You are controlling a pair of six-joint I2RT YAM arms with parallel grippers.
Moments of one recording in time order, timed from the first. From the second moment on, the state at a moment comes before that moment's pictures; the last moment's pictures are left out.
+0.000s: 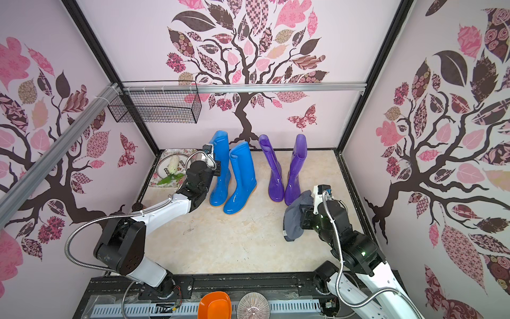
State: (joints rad) left arm -0.46 1.58 0.99 0.52 -0.40 0.09; right arm 0.56 0.58 0.92 -0.87 0.19 0.54
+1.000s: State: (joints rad) left arm -0.47 1.47 0.91 0.54 -0.41 -0.01; right arm 0.56 0.57 0.89 -0.88 0.14 0.56
